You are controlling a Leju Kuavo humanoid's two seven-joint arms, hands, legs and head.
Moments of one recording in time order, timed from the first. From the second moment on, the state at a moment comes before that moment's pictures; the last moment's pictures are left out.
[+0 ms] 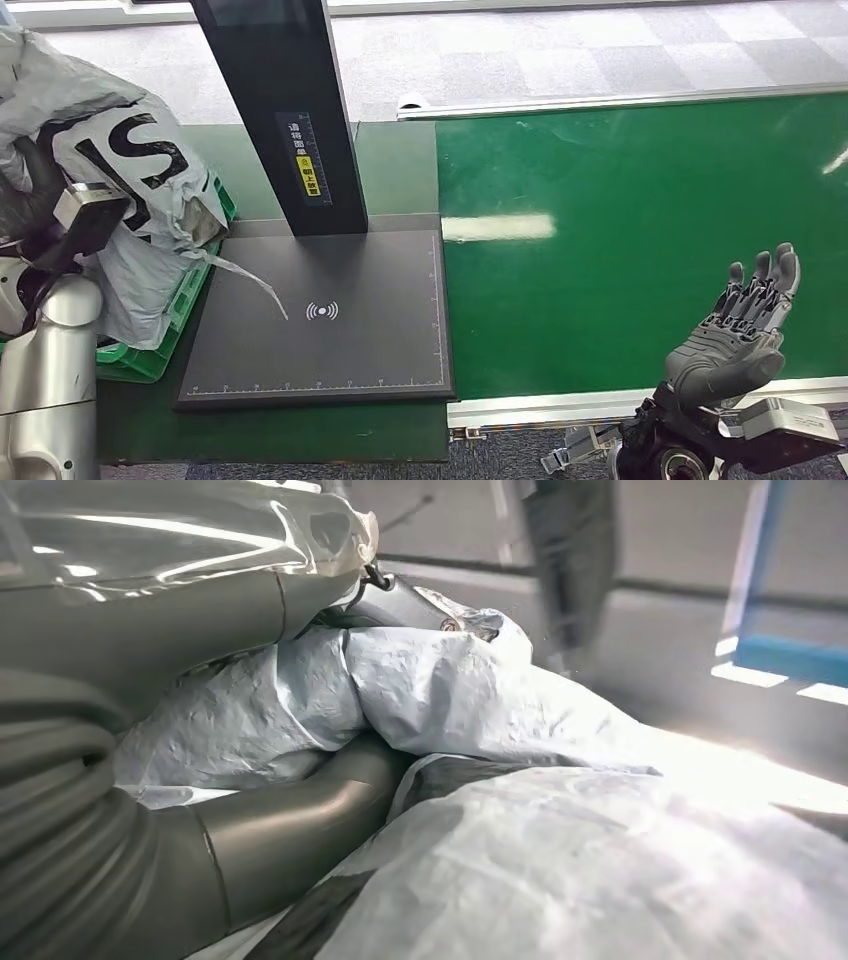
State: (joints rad) left arm -0.55 0.20 0.24 -1.44 -0.98 0.69 -0.36; right arm 0.02 0.18 -0.05 -1.70 0.03 -0.20 -0.61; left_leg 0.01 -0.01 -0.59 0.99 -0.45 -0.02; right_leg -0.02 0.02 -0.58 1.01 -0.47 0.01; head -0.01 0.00
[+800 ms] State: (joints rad) left arm -0.78 0.44 0.32 -0.58 -1.52 0.66 0.02; right arm 0.02 0.17 -0.01 -1.69 0.00 -0.19 -0.61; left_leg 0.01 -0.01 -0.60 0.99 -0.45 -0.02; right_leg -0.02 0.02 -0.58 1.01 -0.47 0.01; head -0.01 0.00
